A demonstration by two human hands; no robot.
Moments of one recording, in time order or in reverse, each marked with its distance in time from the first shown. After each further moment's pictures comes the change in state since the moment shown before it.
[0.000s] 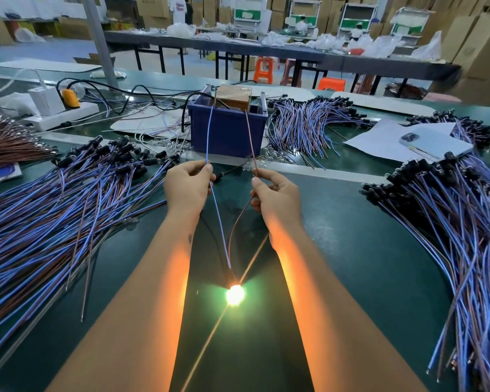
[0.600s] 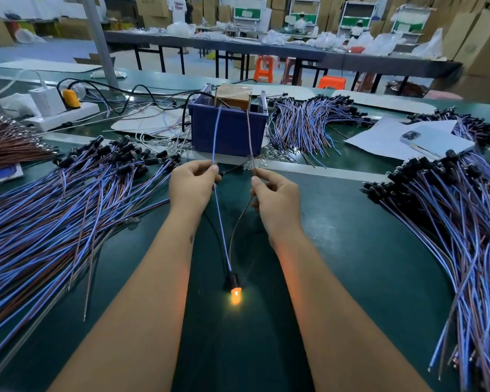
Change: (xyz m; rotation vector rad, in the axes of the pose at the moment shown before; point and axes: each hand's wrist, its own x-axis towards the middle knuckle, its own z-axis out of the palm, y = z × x) left_hand -0.004 0.002 0.001 0.021 -0.090 -0.024; right_hand -0.001 0.003 0.002 -0.063 0.003 -0.085
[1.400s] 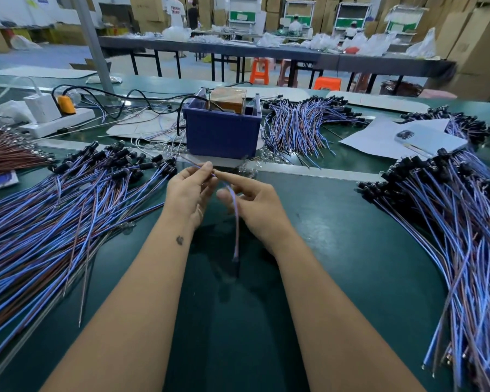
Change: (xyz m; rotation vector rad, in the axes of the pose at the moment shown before) left_hand -0.004 0.012 0.002 -0.710 -0.068 -0.309; right_hand -0.008 -0.004 0.001 0.094 -0.424 -0.133
